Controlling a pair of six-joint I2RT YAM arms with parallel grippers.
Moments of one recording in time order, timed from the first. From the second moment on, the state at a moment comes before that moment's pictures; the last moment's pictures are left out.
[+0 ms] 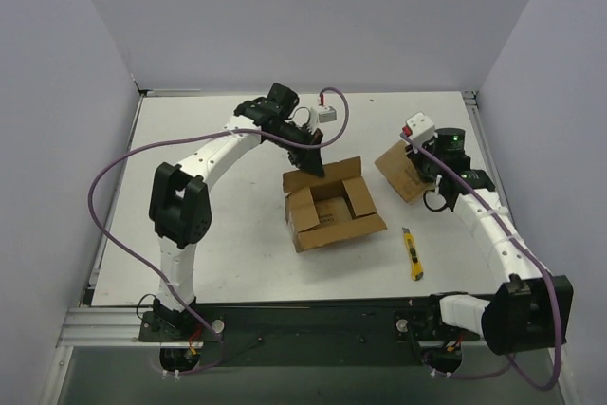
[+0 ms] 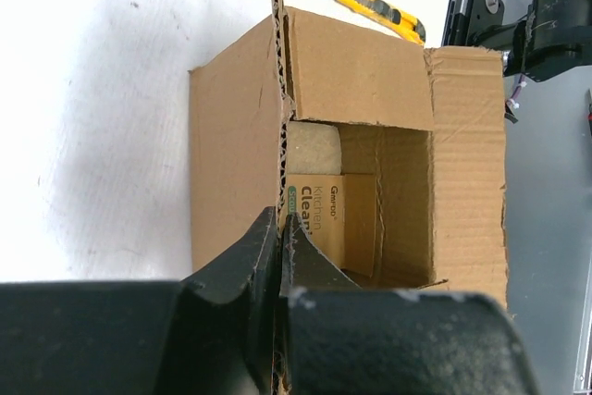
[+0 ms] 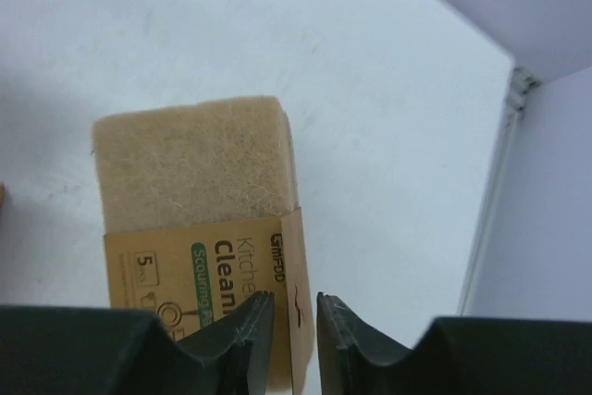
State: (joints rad) left arm -0.54 2.06 1.89 -0.86 0.88 0.24; right arm 0.12 1.17 0.92 -0.34 0.07 -0.54
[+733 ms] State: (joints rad) left arm -0.41 1.62 1.58 -0.79 0.67 0.35; right arm 0.30 1.41 1.04 -0.41 -0.18 -0.31
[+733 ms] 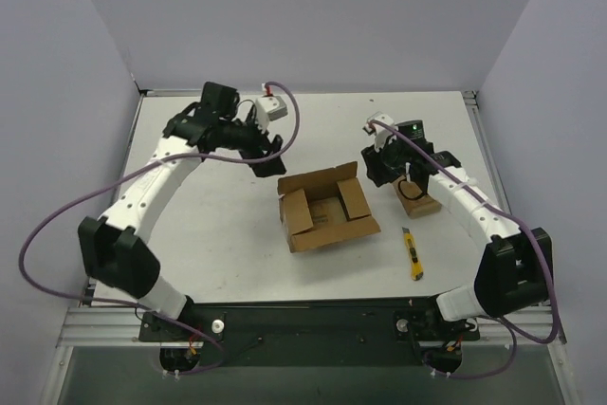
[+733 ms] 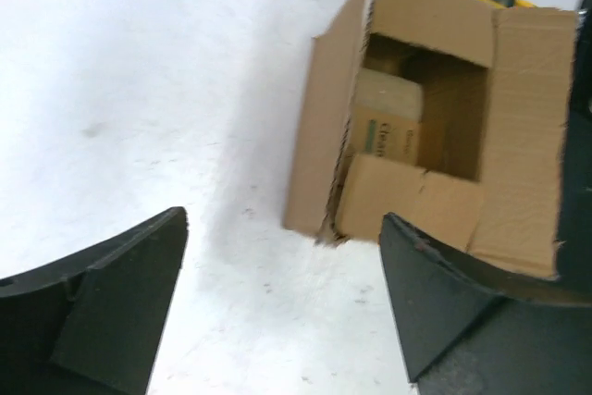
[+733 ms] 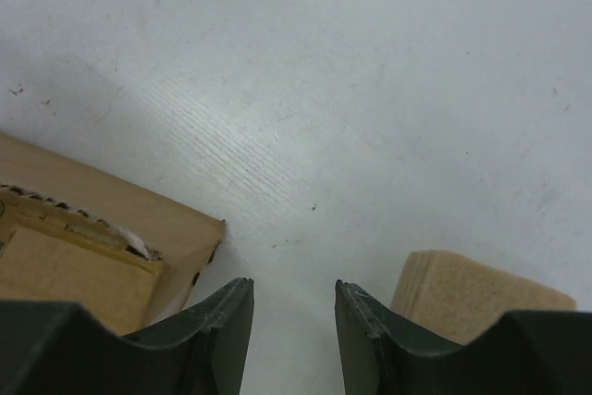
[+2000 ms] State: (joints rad) left arm -0.45 2.17 2.04 -0.67 0.69 0.24; right arm 0.26 1.14 0.85 -0.66 -0.28 -0.05
